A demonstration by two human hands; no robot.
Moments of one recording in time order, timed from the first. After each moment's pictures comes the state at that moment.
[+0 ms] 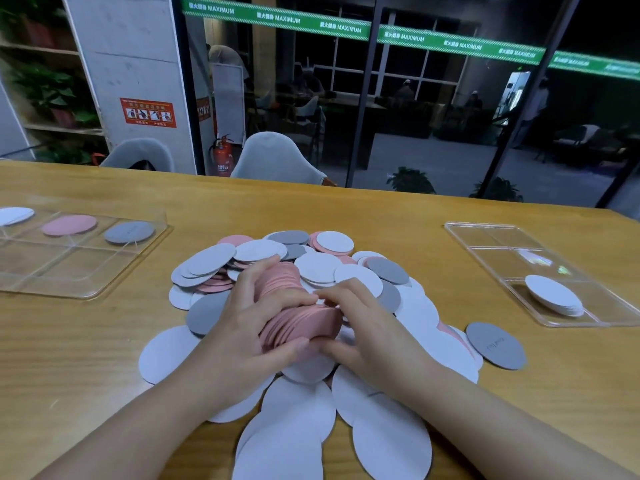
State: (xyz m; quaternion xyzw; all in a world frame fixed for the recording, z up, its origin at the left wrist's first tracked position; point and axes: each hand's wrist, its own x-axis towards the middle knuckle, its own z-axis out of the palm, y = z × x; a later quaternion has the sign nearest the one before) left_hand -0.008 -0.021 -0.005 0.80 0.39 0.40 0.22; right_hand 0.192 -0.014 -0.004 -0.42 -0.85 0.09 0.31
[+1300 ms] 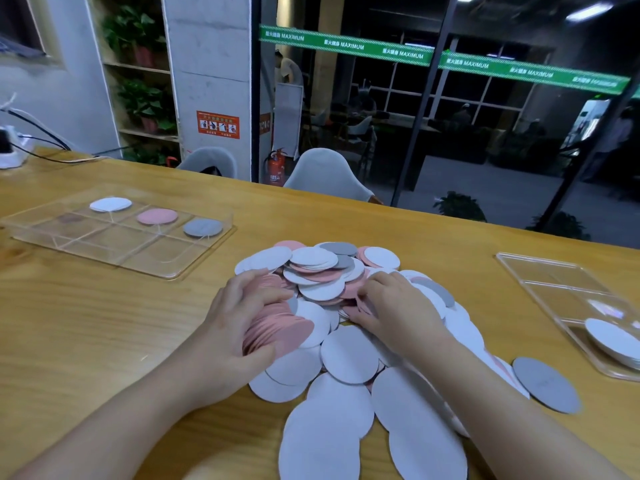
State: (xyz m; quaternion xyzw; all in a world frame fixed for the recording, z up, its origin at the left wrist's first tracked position) left_hand -0.071 -0.051 -0.001 0.76 0.49 0.38 0.18; right_hand 0.169 0.026 0.018 -0.53 -0.84 -0.09 0.13
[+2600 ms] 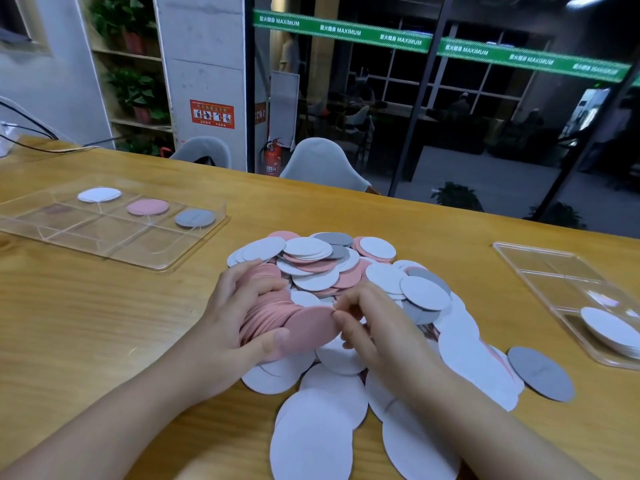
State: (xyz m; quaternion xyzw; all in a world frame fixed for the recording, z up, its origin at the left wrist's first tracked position) left_hand -0.063 -0.051 -0.005 0.75 0.47 0.41 0.21; right_hand 0.159 -0.029 0.013 -0.40 -0.84 0.19 0.33
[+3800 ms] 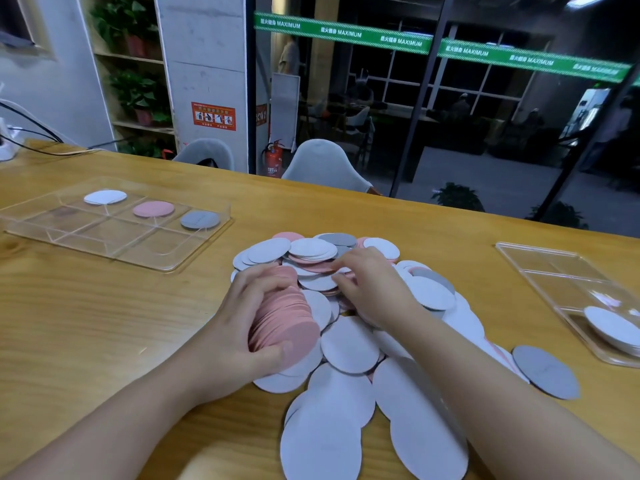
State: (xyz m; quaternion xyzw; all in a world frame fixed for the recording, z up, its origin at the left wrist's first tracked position) left_hand -0.063 -0.053 -0.001 0.77 0.45 0.39 0.22; right_hand 0.143 0.045 0.020 -0.49 -0.84 0.03 0.24
